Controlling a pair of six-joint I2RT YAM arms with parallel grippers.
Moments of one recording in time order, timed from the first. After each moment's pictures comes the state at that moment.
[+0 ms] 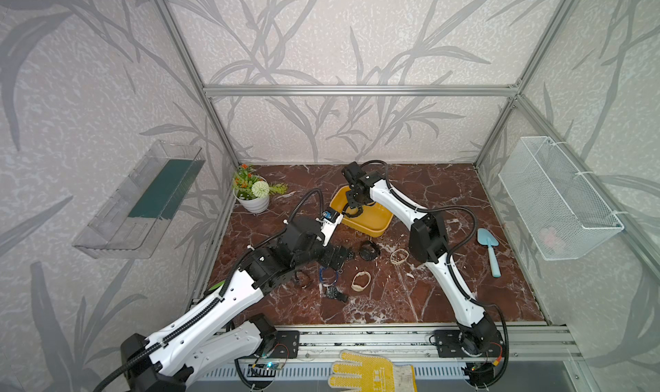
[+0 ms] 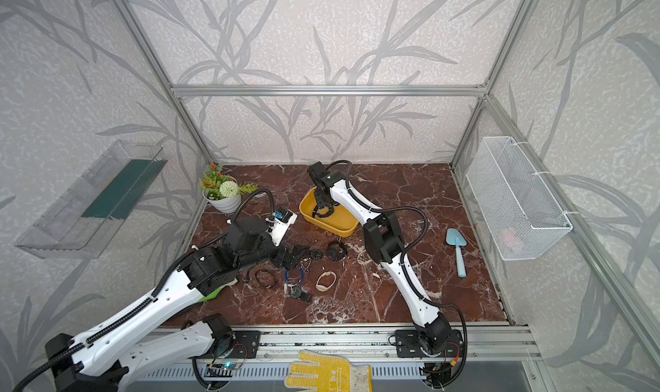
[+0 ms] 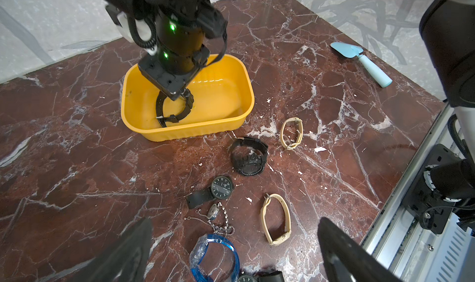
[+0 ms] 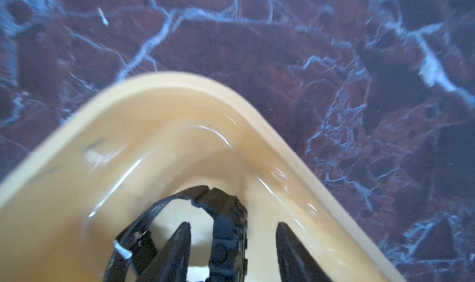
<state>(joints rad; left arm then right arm) -0.75 0.95 0.89 -0.56 0.02 -0.11 0.62 2.57 2.49 -1.02 0.20 0.26</state>
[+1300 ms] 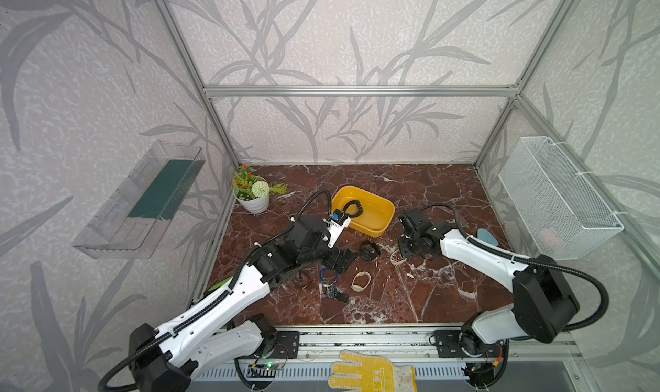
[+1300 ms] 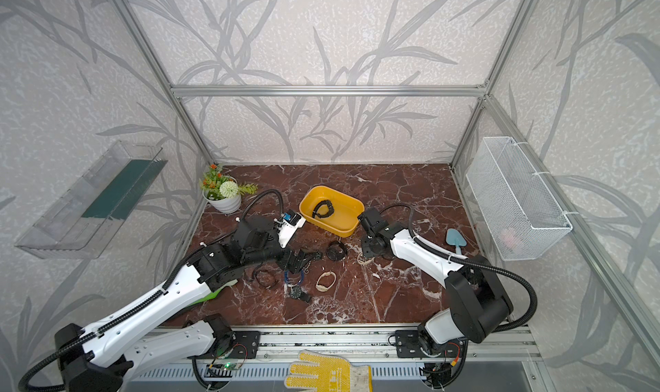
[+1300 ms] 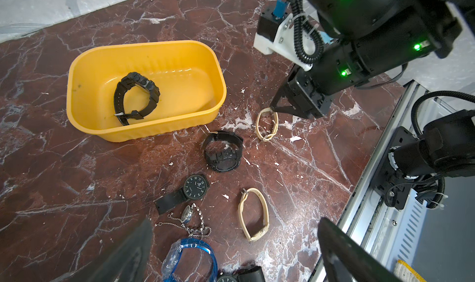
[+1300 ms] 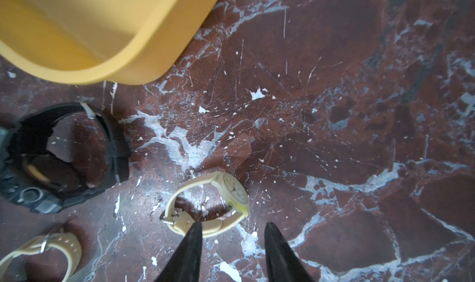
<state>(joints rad) -0.75 1.01 0.89 -0.53 0.16 -0.10 0.57 1.50 0.93 -0.64 0.13 0.38</state>
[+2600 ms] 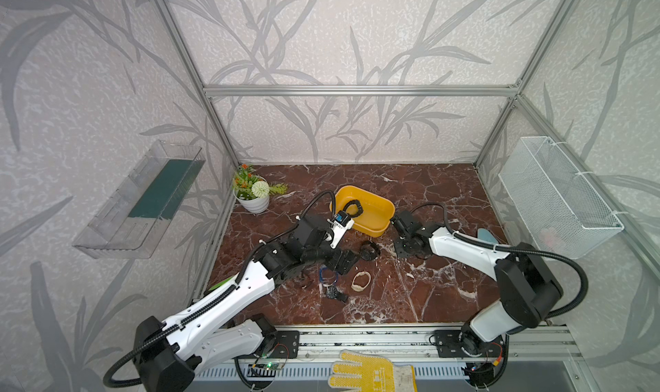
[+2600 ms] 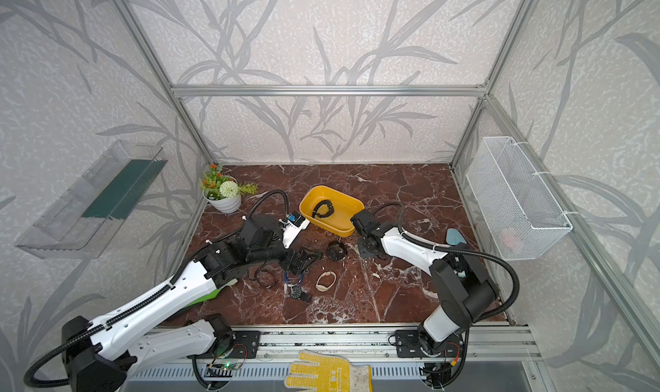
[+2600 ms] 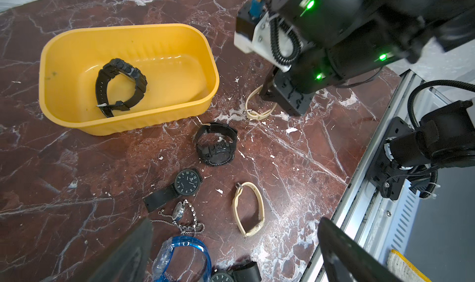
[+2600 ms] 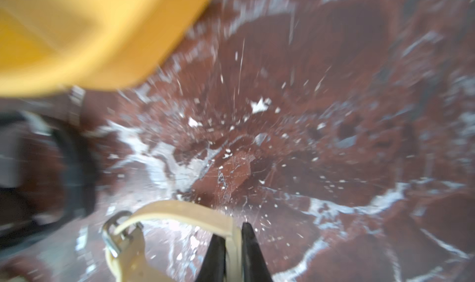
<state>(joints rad) -0.75 1.05 0.89 -0.54 0.18 -0.10 0.60 1.54 0.96 -0.61 0.23 0.36</state>
